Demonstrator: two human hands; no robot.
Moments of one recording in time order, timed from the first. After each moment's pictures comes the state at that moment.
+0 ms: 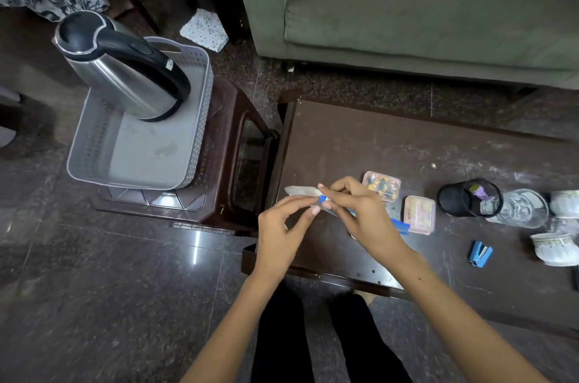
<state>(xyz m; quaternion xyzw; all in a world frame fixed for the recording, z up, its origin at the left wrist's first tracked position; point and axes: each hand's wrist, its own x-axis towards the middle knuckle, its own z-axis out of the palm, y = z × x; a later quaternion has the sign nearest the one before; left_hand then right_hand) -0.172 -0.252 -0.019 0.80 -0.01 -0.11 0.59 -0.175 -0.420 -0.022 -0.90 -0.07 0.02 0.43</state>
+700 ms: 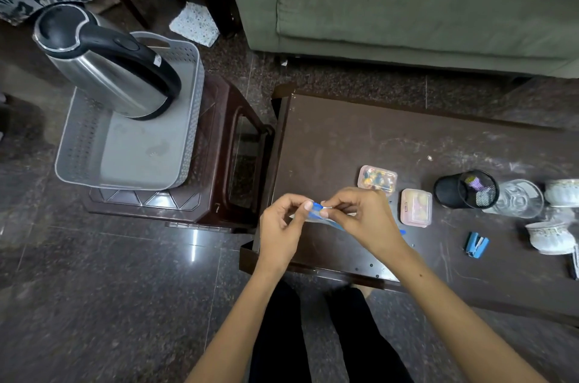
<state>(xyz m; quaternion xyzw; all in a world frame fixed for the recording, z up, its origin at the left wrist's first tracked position) -0.173 -0.256 -0.043 0.73 0.07 -0.17 0.65 -0.181 -0.422 -0.023 -0.85 0.07 0.09 0.51</state>
